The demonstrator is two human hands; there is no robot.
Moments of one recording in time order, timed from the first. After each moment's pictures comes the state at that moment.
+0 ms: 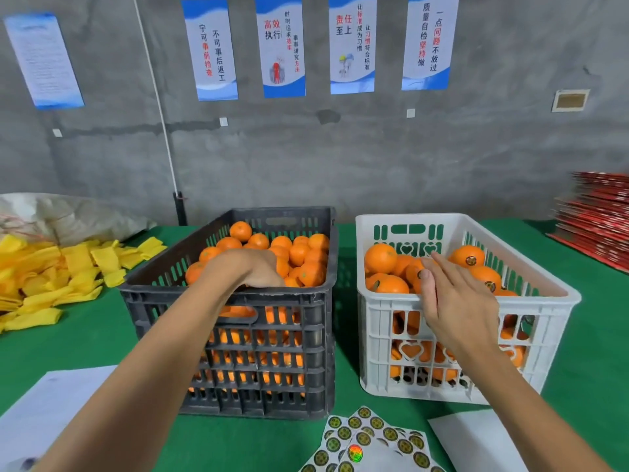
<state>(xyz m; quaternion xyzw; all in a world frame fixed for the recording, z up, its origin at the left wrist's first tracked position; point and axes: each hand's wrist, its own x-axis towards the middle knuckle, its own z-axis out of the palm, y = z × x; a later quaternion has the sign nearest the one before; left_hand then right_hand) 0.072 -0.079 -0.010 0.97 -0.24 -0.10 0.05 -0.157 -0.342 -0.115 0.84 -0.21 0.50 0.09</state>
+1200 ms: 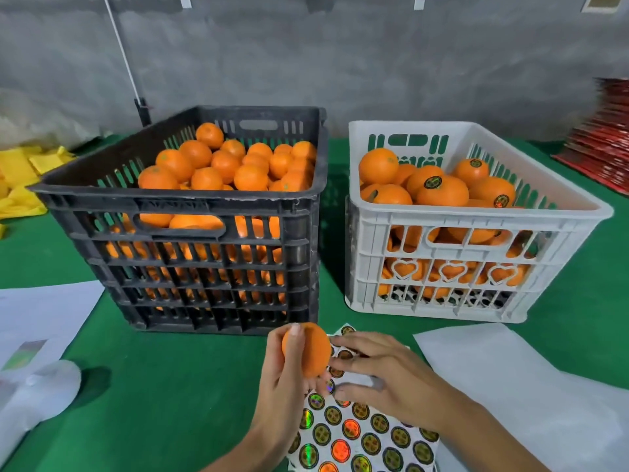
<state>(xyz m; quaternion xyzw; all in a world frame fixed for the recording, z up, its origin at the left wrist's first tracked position) -0.130 -0.062 -0.269 0.60 -0.16 -0.21 0.75 -0.209 -0.259 -0.264 0.97 0.07 0.04 -0.22</state>
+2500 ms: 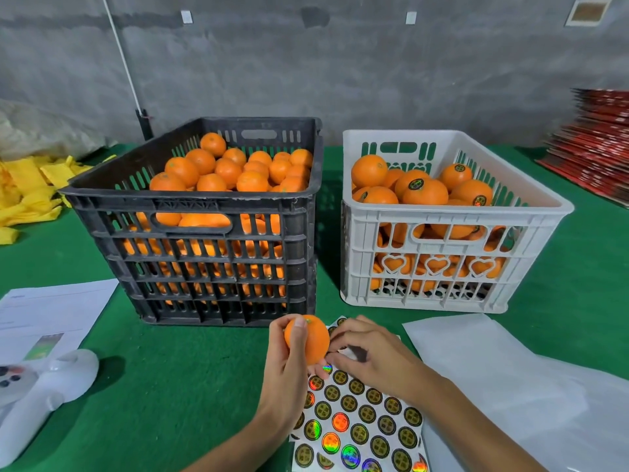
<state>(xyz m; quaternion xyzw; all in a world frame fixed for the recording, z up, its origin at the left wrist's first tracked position) -0.138 -0.063 -0.270 0.64 -0.18 -0.15 0.73 -0.207 -0.241 -0.253 0.95 0.03 0.10 -0.30</state>
